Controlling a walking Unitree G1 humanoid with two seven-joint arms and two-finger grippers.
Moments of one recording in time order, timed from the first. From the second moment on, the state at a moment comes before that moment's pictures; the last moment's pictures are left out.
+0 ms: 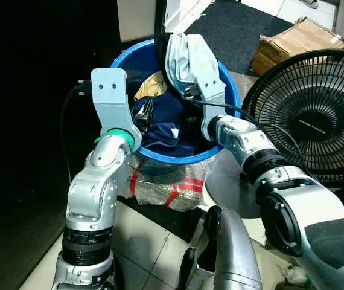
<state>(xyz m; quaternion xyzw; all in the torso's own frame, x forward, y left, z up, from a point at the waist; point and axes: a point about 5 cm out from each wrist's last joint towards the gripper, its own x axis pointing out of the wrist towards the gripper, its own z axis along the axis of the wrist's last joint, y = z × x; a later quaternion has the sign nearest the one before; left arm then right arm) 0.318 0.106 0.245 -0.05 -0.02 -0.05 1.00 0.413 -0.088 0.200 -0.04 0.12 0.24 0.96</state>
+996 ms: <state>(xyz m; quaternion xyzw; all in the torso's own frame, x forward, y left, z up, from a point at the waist) 0.322 0.117 0.247 -0.06 -0.04 -0.02 1.00 0.406 -0.090 0.311 0.21 -0.18 0.37 0.89</state>
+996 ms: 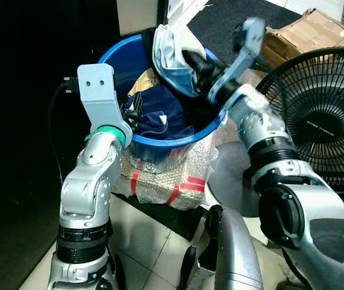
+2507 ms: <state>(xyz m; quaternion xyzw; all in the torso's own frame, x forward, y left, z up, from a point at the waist) 0.313 0.112 0.252 -0.08 -0.04 -0.02 1.00 0.422 -0.062 0.247 -0.01 0.04 0.14 0.99</state>
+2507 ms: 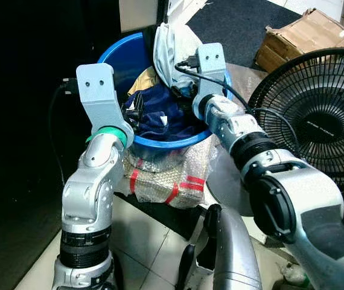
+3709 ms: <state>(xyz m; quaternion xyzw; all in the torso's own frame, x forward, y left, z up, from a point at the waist) 0.304 0.107 0.253 -0.09 -0.04 -0.02 1.00 0.421 -0.068 0.267 0.06 -0.08 0.12 0.99</state>
